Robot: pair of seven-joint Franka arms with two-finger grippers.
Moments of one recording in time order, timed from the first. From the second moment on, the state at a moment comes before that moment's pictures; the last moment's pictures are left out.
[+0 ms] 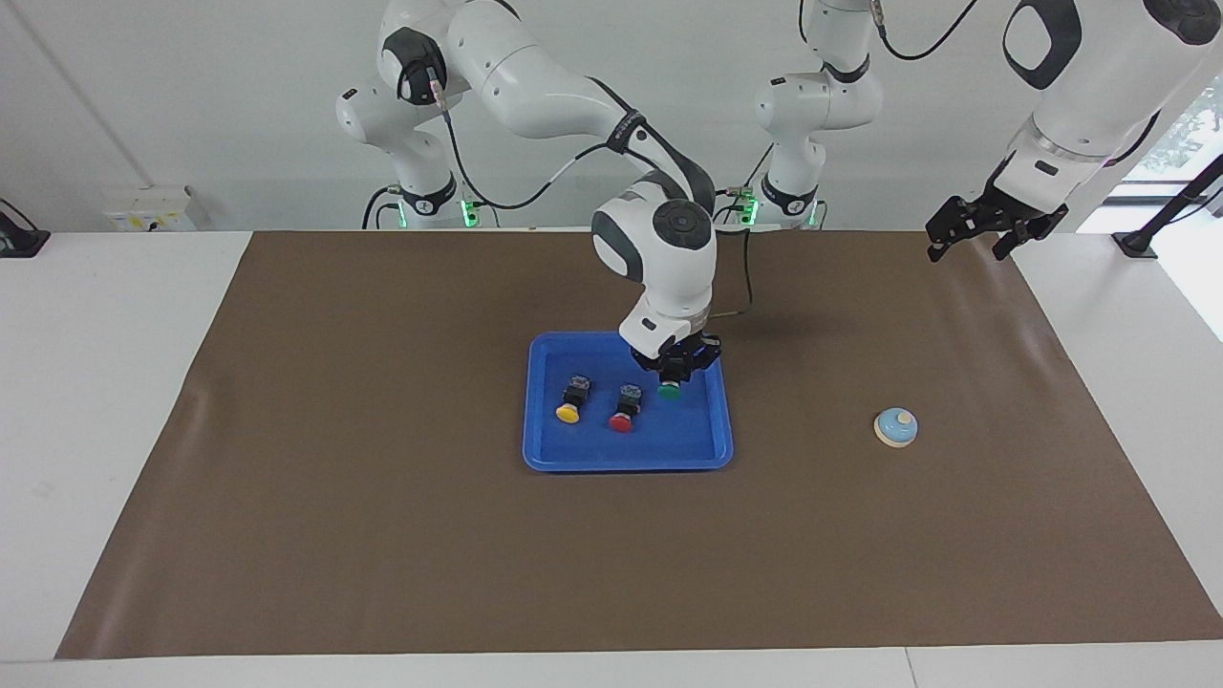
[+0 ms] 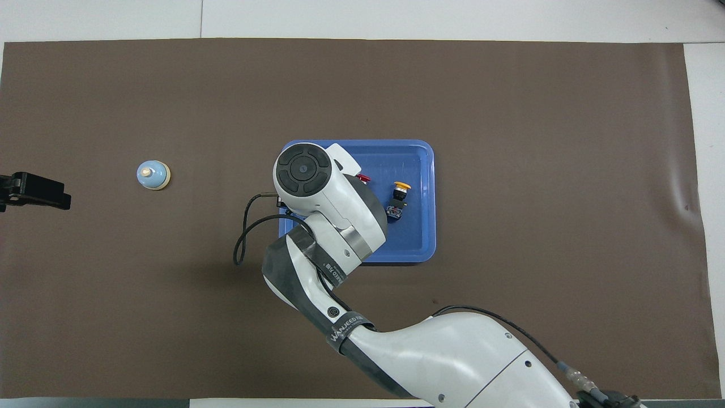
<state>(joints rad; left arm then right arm) 0.01 -0.07 0.00 -1.70 0.00 1.55 0.06 0.73 0.70 -0.01 -1.36 0.07 2.10 0.73</state>
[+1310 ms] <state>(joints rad) 0.01 -0.06 0.00 -1.78 0.00 1.70 0.06 0.35 0.40 -0.04 -1.36 0.07 1.71 0.53</state>
